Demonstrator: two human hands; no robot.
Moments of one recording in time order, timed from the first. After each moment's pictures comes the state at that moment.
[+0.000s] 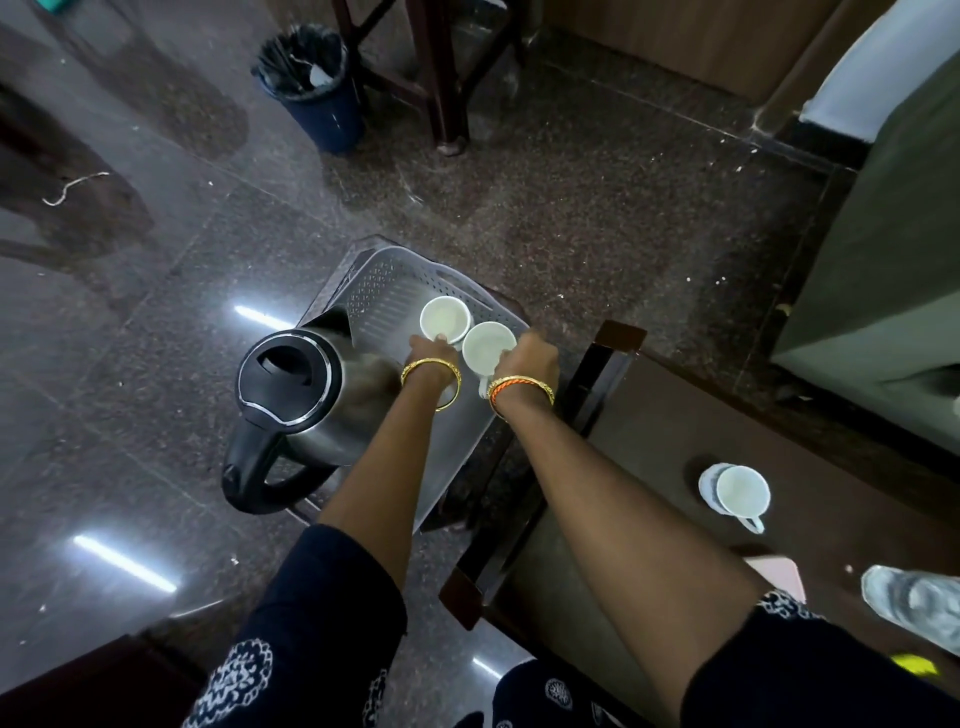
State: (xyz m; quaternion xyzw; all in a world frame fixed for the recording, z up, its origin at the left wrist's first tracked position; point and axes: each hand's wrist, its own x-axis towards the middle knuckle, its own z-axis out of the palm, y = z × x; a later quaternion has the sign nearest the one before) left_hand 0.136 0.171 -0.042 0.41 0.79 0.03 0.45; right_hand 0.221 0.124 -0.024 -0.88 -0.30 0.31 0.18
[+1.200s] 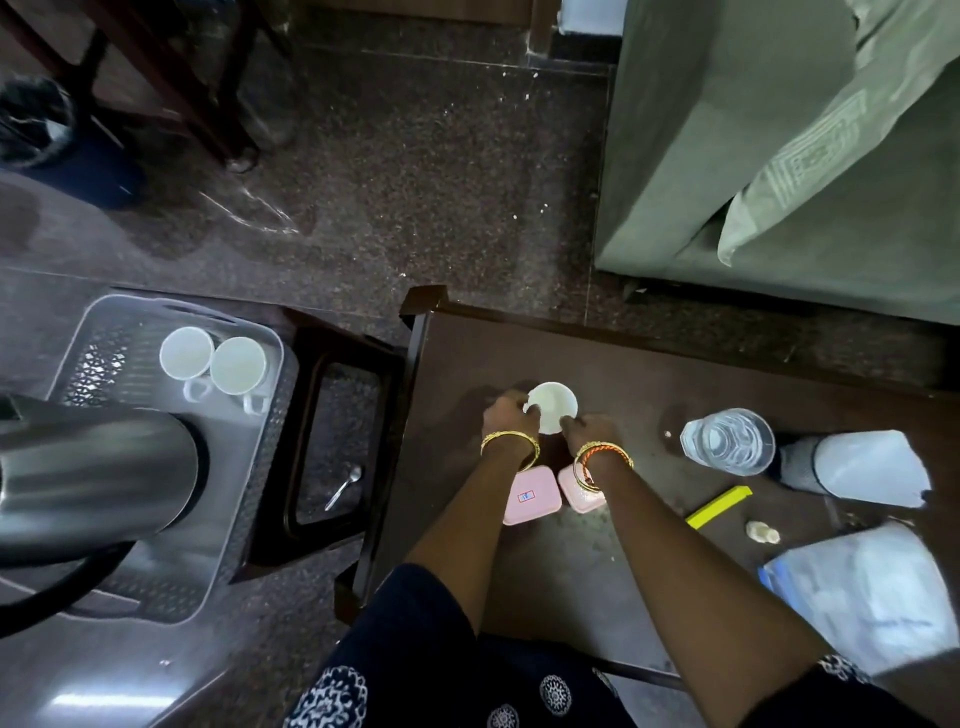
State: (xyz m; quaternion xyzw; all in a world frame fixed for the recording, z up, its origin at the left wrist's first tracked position) left_hand 0.391 -0.064 -0.099 0.62 0.60 -0.09 0.50; right_hand 0.469 -0.137 -0.107 -0.88 -0.11 0.43 0.15
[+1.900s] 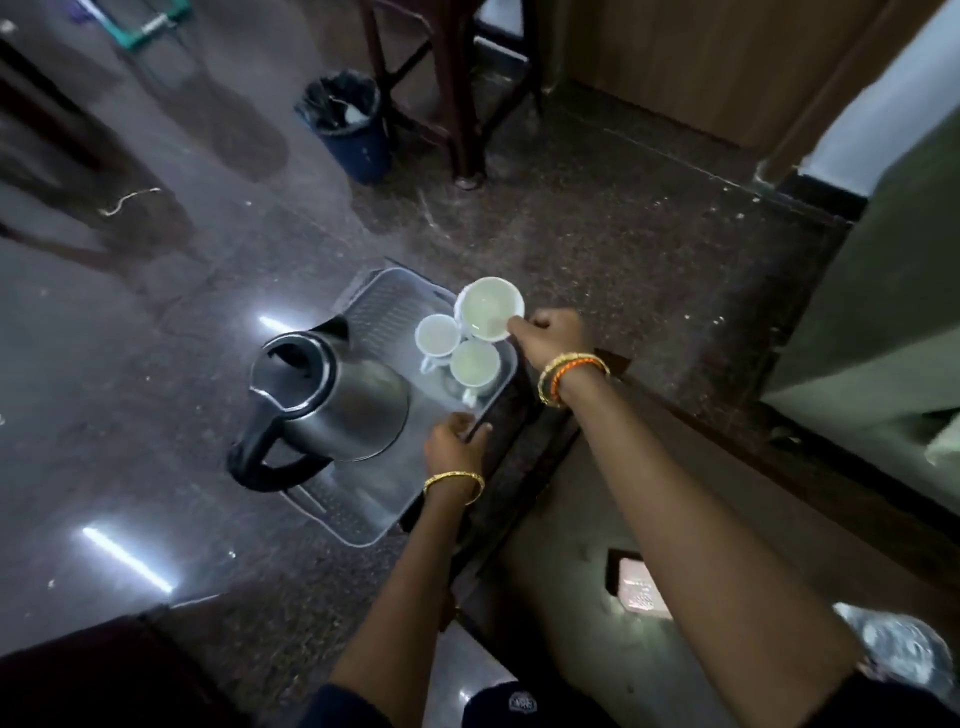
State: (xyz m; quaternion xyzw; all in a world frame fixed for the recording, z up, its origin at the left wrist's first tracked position) left_hand 0.158 0.048 -0.029 0.44 0.76 0.19 0.44; right_hand 0.294 0.121 0.046 -0.76 -0.38 0.43 0.31
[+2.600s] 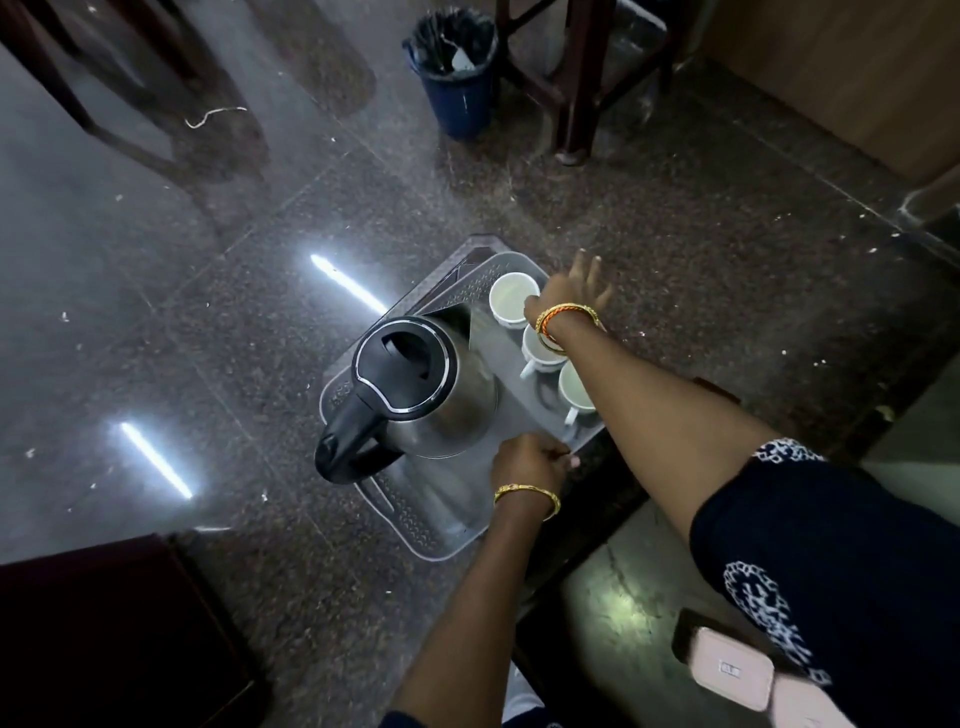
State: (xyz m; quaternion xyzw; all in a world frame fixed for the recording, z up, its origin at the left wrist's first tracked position) left_hand 0.121 0.071 -0.044 0.50 0.74 0.07 0.45; right_hand 0.179 0.253 -0.045 -0.78 -0.57 0.26 0.00
